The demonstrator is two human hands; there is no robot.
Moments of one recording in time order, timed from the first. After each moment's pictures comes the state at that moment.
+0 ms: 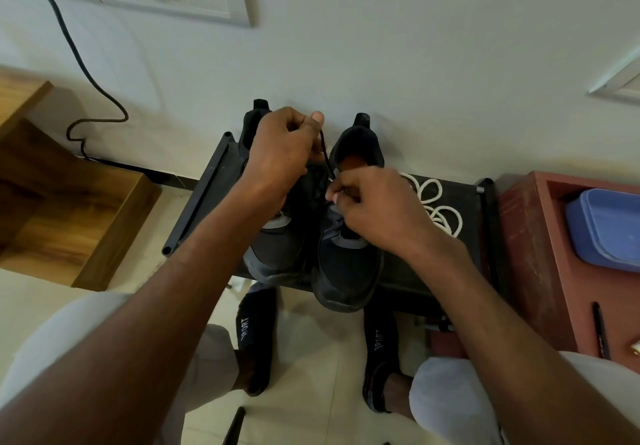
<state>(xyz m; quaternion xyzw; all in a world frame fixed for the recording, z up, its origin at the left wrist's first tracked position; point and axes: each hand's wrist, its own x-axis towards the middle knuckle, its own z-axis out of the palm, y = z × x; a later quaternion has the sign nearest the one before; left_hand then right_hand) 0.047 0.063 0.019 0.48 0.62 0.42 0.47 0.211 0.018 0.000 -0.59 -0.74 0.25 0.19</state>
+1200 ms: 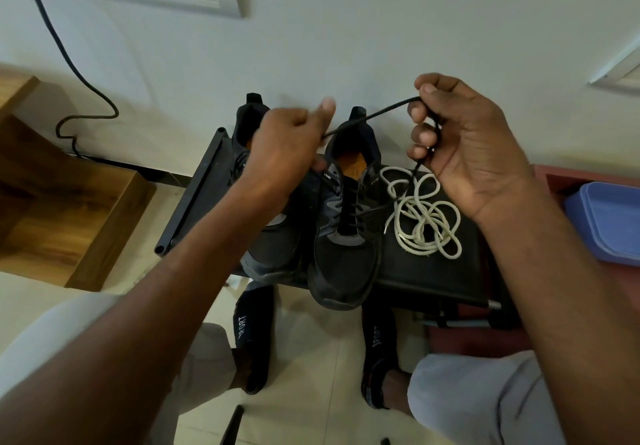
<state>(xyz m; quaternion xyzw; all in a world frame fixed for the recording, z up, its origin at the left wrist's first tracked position) 0.057 0.051 0.031 0.56 0.62 0.33 0.44 0.268 0.042 0.056 -0.47 -0.39 0.59 0.53</state>
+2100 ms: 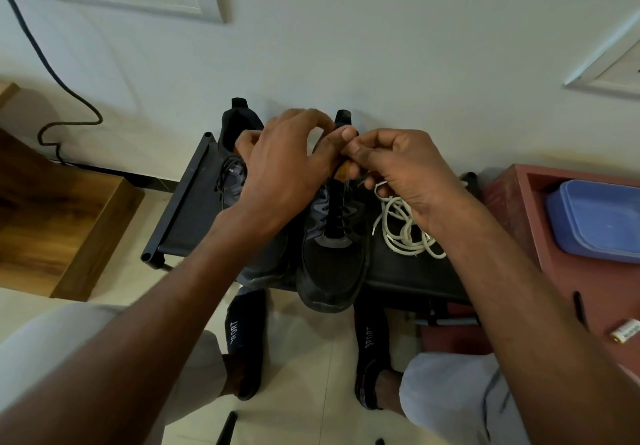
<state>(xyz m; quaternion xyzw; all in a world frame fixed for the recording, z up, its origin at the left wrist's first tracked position) 0.073 0.043 0.025 0.70 0.61 0.30 0.20 0.246 0.034 0.034 -0.61 -0.50 0.51 0.35</state>
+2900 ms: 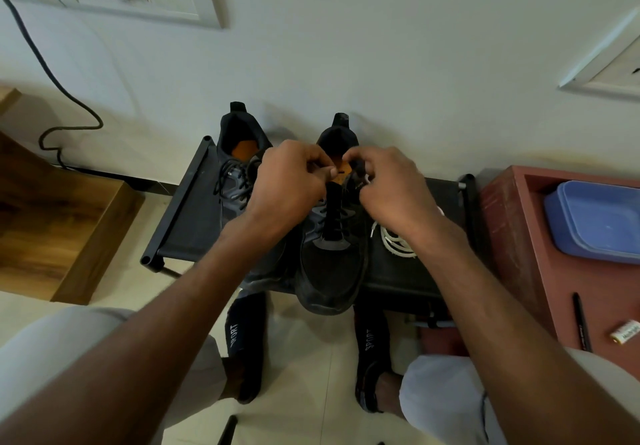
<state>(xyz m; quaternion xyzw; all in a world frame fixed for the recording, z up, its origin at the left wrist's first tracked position) 0.074 0.044 0.000 0.69 0.59 0.29 0.29 0.240 0.034 0.005 -0.67 -0.66 0.26 0.19</state>
